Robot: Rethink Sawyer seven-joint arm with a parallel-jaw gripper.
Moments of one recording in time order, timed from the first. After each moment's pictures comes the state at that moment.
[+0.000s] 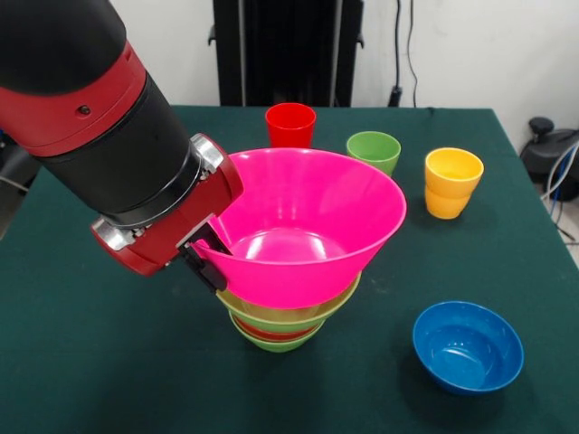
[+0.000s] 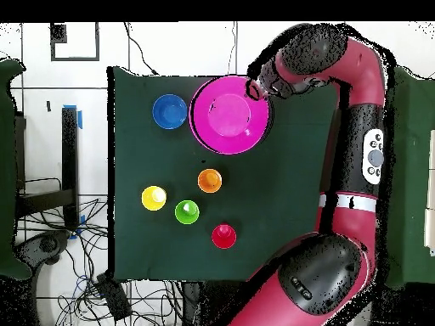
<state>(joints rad) -0.68 -0.18 0.97 0.63 -0.59 1.59 0.92</state>
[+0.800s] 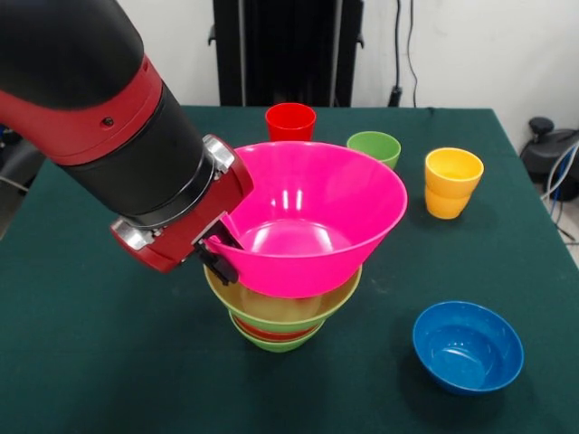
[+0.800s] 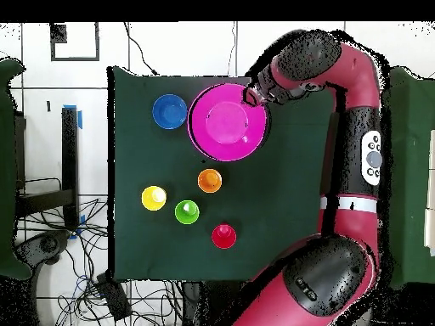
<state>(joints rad) -0.70 -0.18 0.97 0.69 -0.59 1.59 0.92</state>
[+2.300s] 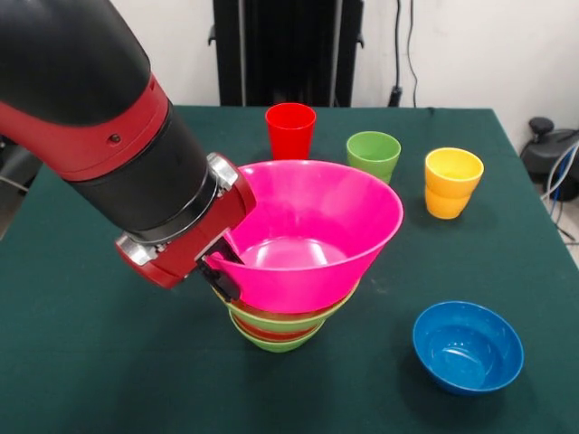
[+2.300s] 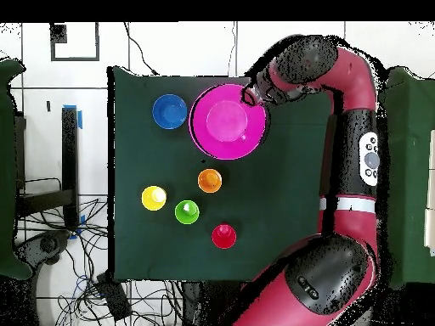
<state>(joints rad) -0.70 -0.16 0.97 0.70 -0.59 1.53 0.92</state>
